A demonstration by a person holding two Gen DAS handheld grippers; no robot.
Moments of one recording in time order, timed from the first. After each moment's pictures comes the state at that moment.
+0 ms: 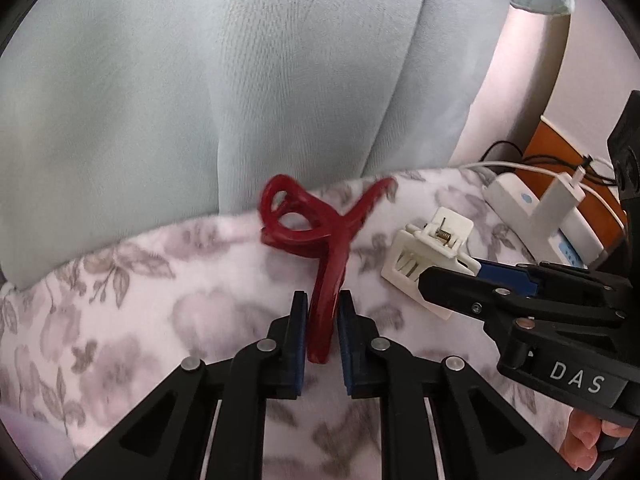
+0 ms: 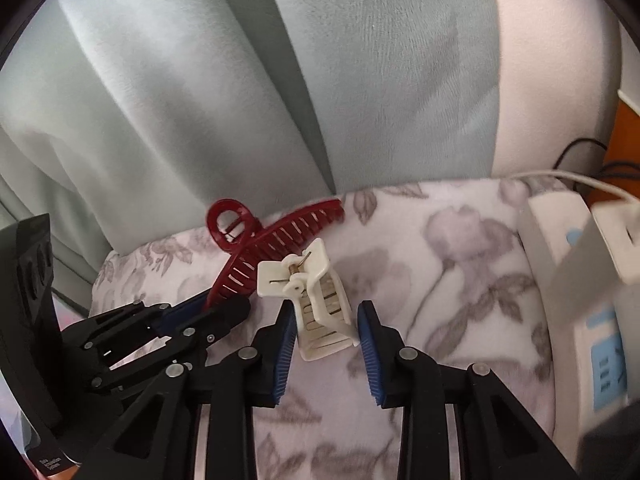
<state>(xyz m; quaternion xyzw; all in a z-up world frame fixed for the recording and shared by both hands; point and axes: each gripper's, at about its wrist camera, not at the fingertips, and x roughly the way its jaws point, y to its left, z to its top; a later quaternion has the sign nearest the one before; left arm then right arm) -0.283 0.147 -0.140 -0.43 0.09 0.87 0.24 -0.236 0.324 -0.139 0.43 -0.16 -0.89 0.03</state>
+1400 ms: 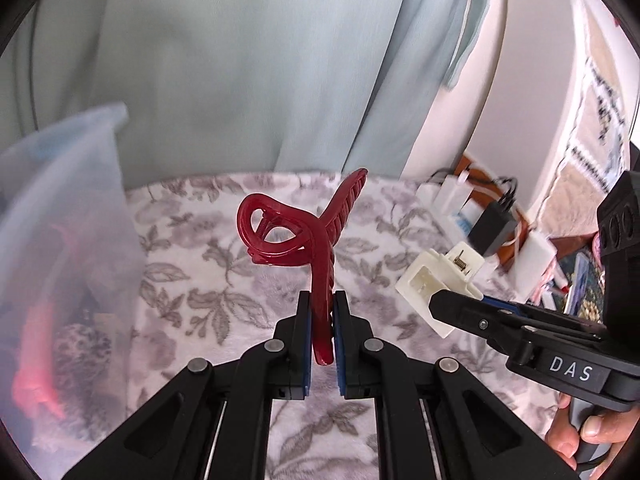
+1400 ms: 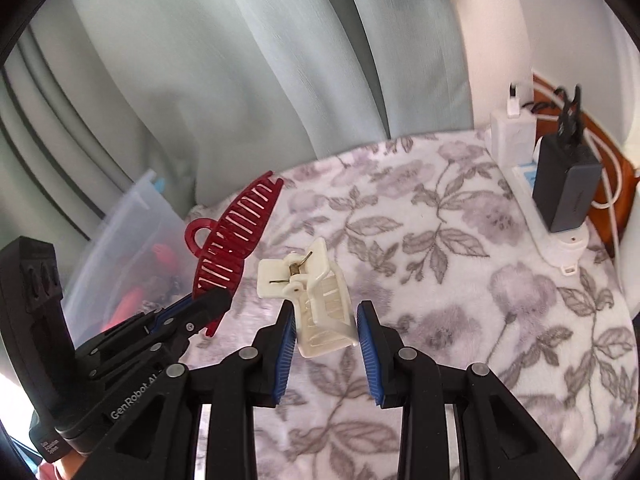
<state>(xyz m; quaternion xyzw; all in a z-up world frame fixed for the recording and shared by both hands) -0.108 0.066 -0.072 -0.37 -0.01 0.90 0.22 -0.078 0.249 -0.083 0.39 -0.19 -0.90 0.07</state>
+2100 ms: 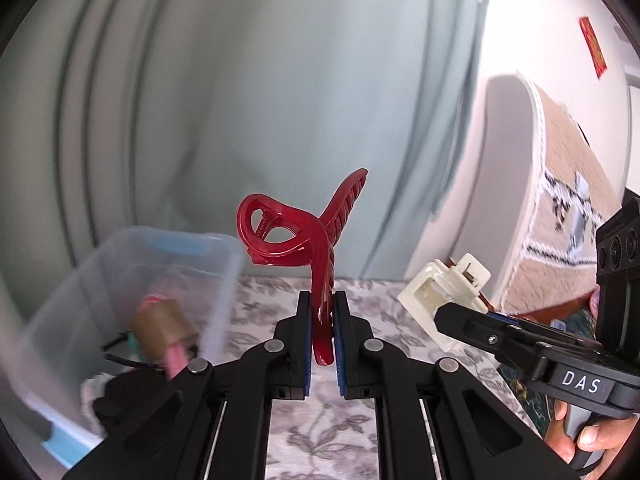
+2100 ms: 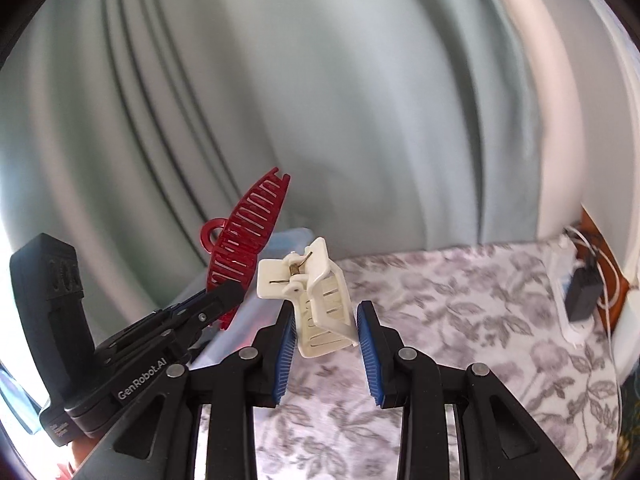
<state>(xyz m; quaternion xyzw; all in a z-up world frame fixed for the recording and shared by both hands) -0.017 -0.024 0.039 -0.22 -0.05 0.96 0.17 -0.007 0.168 0.034 0.26 -0.13 -0.94 0.18</state>
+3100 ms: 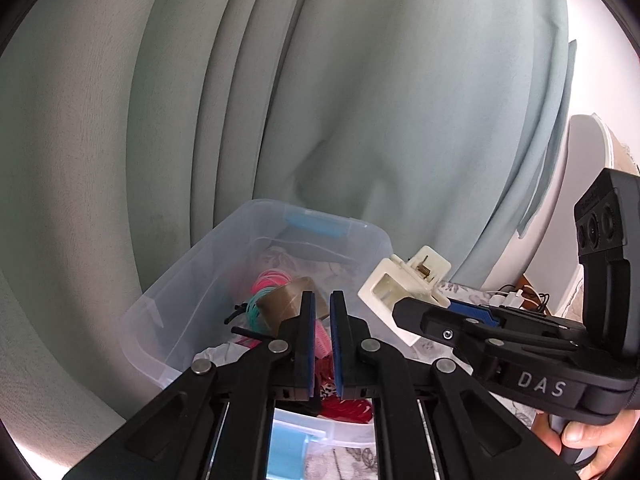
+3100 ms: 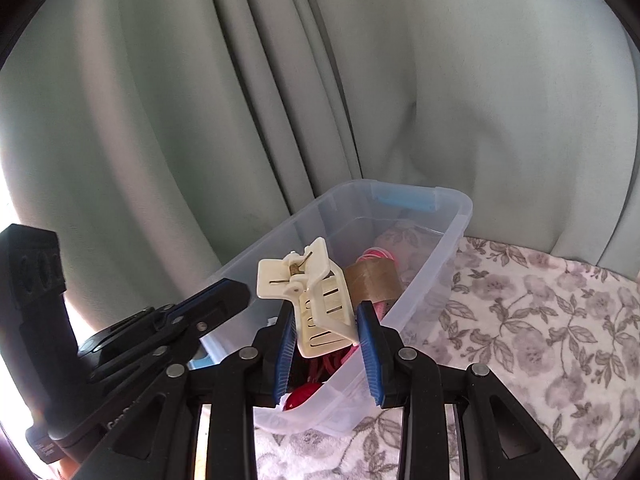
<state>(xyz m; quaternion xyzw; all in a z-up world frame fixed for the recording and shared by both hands) -0.024 -0.142 0.000 -0.24 -0.09 0.96 0.06 -0.064 0.019 0.002 0.32 -0.05 -0.90 0.29</state>
